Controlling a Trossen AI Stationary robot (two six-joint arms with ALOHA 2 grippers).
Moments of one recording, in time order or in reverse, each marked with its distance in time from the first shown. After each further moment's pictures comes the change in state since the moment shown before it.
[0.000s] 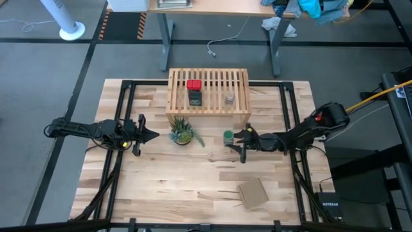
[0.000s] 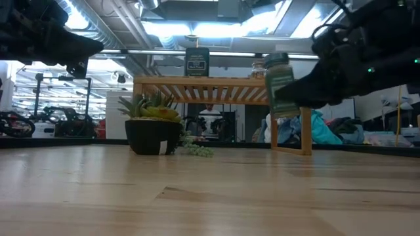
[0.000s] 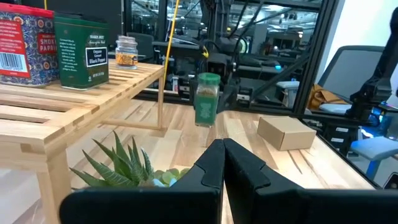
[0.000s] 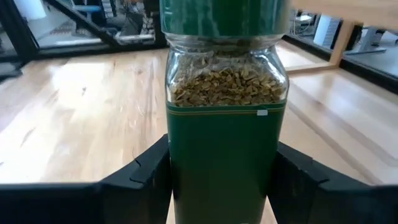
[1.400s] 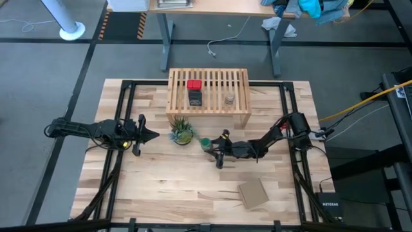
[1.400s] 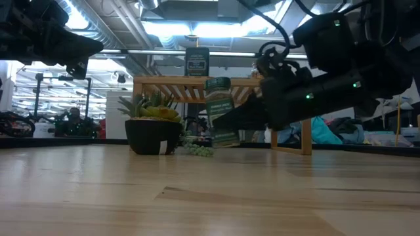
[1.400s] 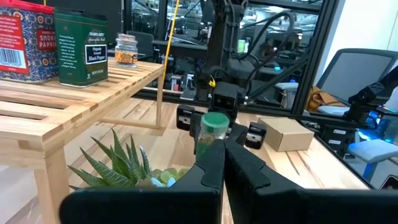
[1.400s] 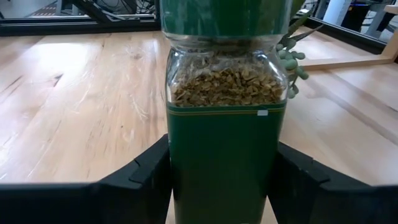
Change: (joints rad) left arm 0.000 0.000 0.000 0.000 0.001 -0.019; right arm -0.007 0.476 0.387 0.052 0.026 -0.027
